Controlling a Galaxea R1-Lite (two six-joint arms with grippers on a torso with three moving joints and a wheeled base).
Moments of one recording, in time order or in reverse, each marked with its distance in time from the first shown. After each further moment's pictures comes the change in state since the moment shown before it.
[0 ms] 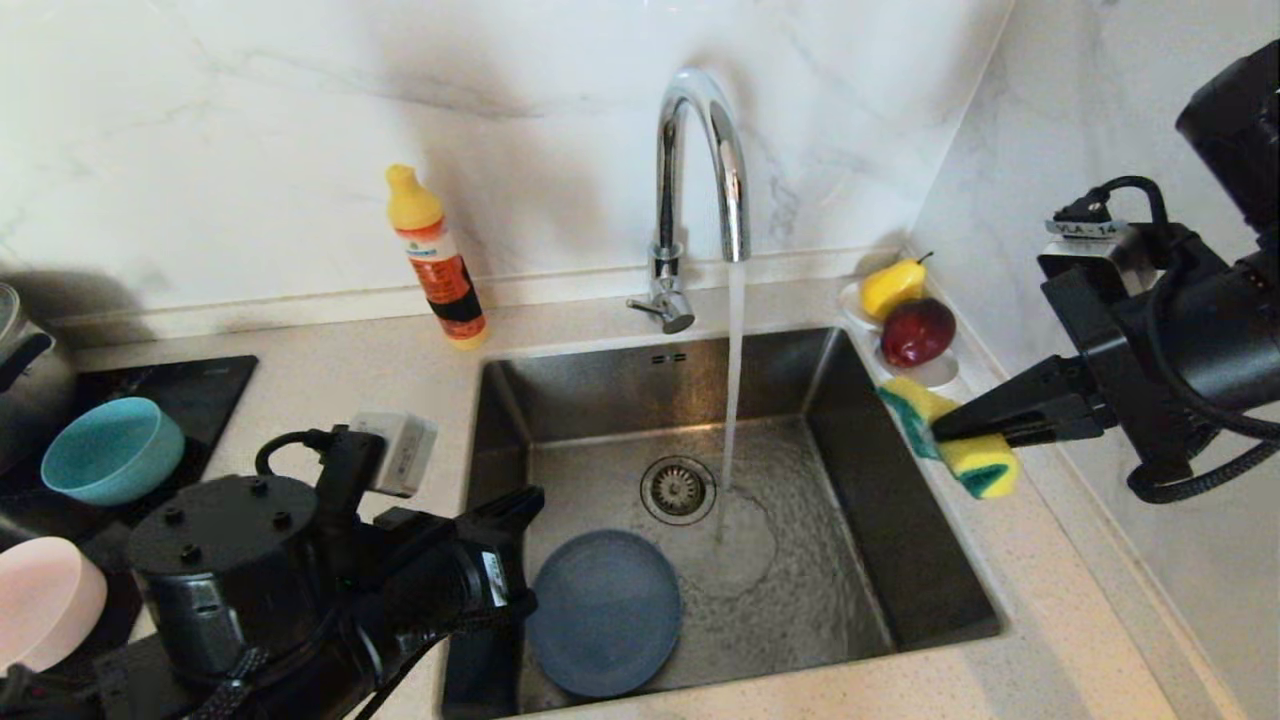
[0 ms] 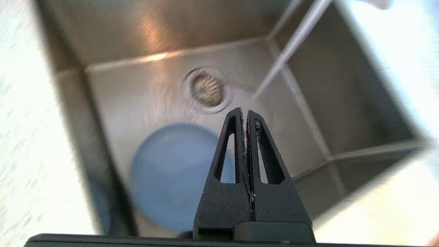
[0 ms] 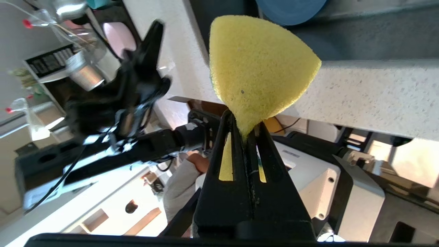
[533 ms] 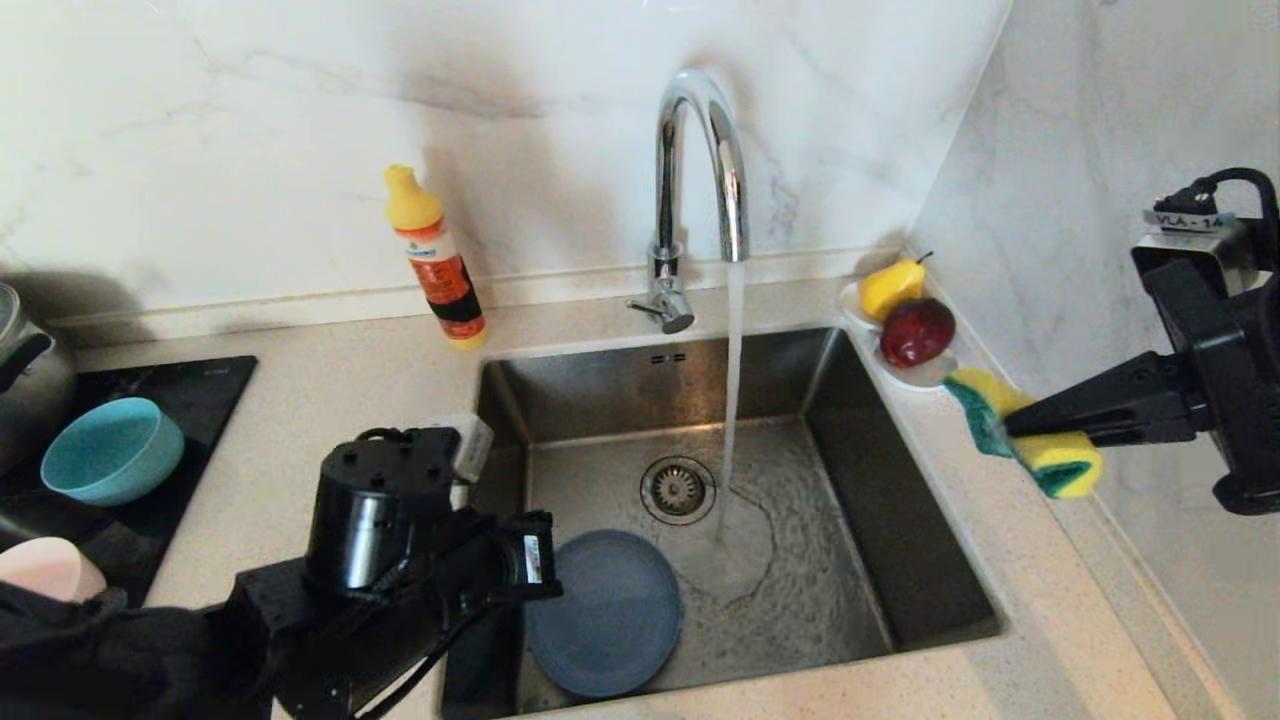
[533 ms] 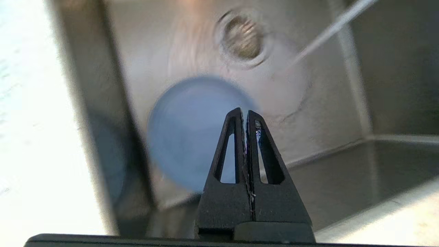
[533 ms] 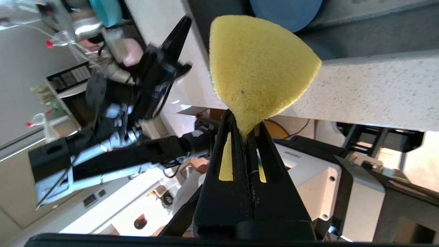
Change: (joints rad) left arm 0.035 0.097 -0.206 0.386 0.050 -0.113; right arm -0.099 -0.099 0.072 -0.006 0.038 -0.002
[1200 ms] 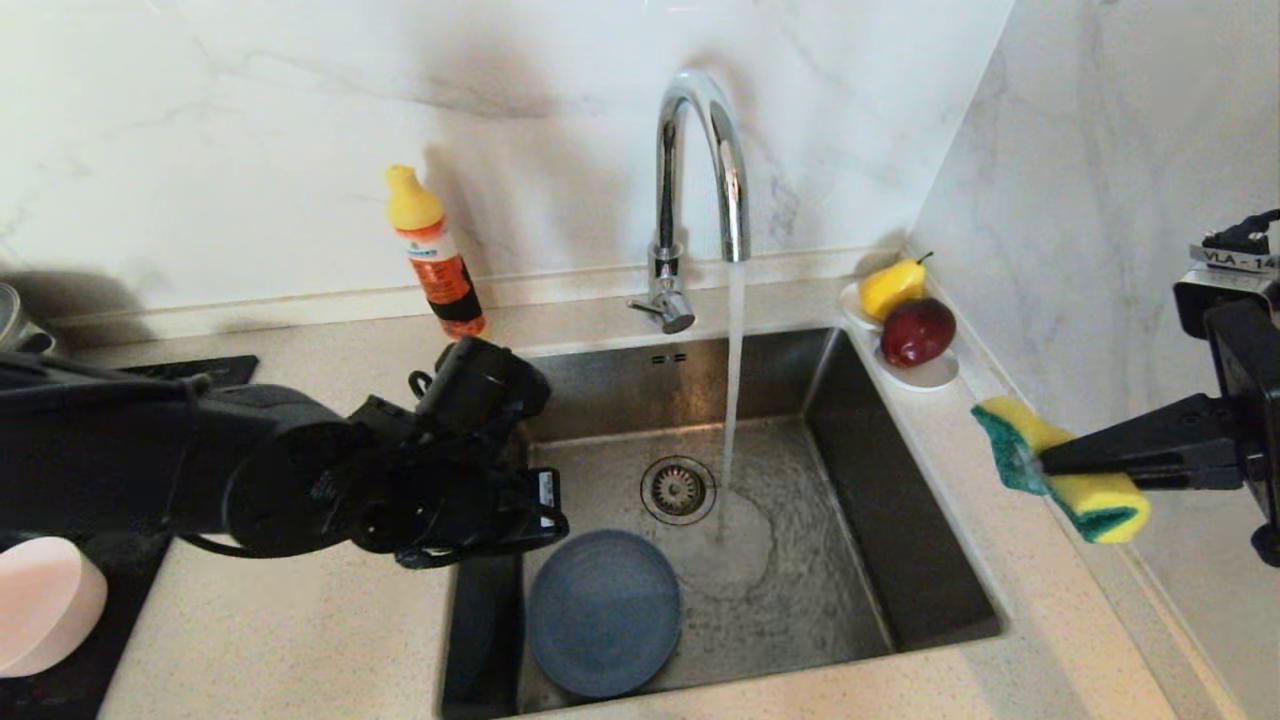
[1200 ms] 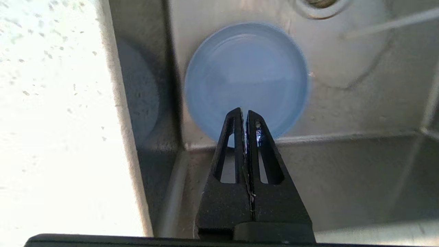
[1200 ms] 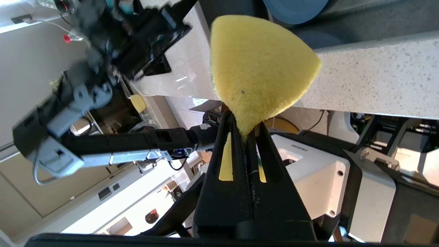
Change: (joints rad) left arm 0.076 0.138 -0.564 0.852 0.008 -0.188; right arm -0.054 -0.099 0.182 -0.097 0.084 0.001
